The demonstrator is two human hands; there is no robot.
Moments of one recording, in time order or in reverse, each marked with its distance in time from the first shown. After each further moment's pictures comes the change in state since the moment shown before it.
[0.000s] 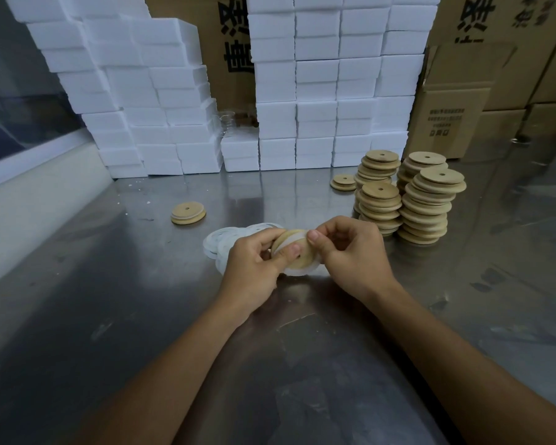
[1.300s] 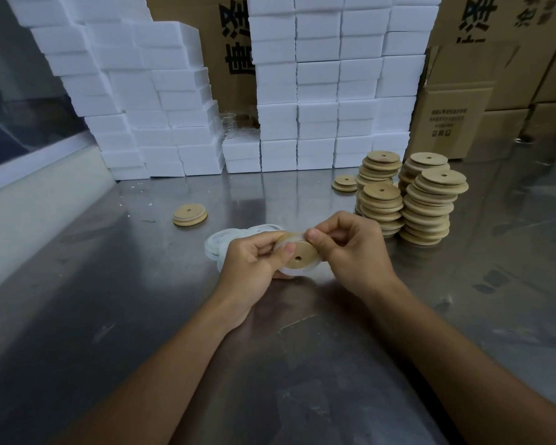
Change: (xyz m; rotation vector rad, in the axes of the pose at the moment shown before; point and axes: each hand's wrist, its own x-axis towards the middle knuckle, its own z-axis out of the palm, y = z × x) left_hand 0.000 0.002 -0.004 -0.286 -0.049 -0.133; right_hand 0.003 -0.006 0.002 0.177 -0.019 0.051
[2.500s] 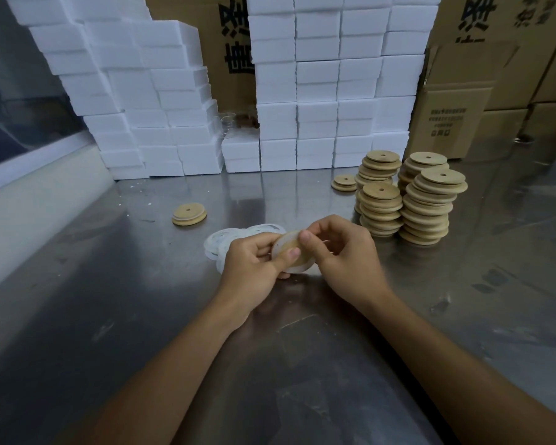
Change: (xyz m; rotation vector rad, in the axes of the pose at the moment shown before) left_hand -0.001 0.001 0.005 0.093 0.053 0.020; right_hand -0.007 0.004 0.004 -0.117 -0.015 -0.092
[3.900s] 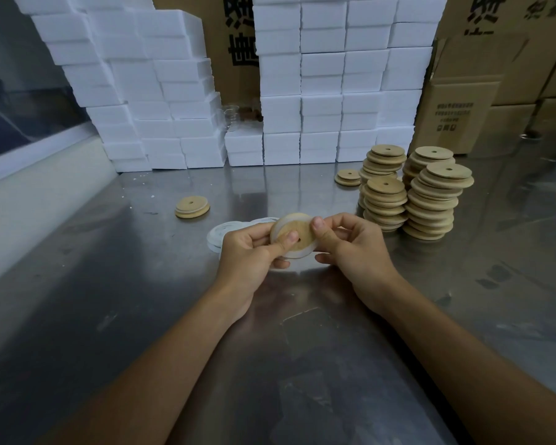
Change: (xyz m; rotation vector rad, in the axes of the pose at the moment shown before) left_hand 0.000 0.005 -0.003 -0.181 0.027 -0.081; right_hand 0.001 0.000 -0.003 0.372 -0.042 0.278
